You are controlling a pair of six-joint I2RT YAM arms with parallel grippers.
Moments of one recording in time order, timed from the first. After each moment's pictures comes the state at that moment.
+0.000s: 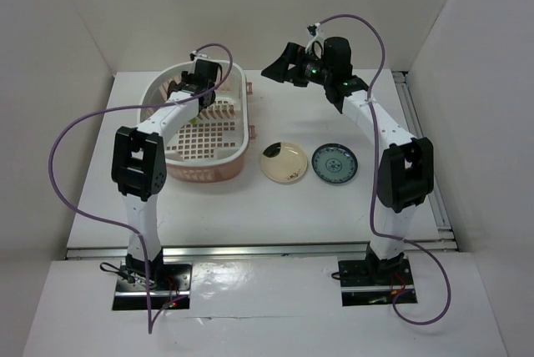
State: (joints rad) left arm -0.26 2.06 1.74 -0.44 -0.71 -0.04; right arm 0.31 1.86 1.66 -0.01 -0.59 0.60
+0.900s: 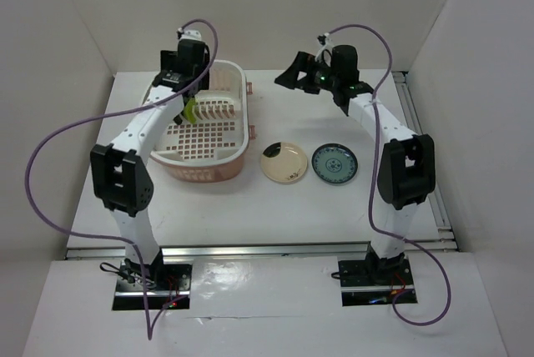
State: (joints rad) left arm -0.26 1.90 1.80 -0.51 -0.60 -0.05; right arm 0.25 1.88 1.60 -0.02 -0.57 0.53
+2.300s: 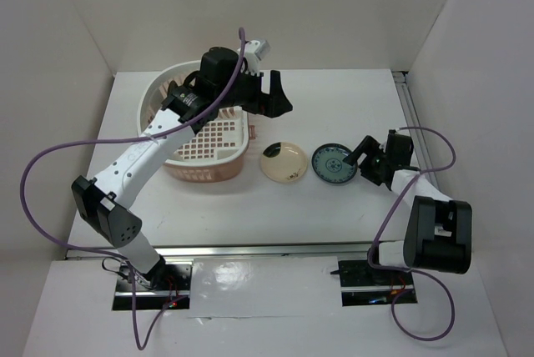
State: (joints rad) left arm -0.59 1.63 1.78 -0.55 0.30 -0.35; right arm -0.17 1.33 0.58 -0.05 -0.30 0.54
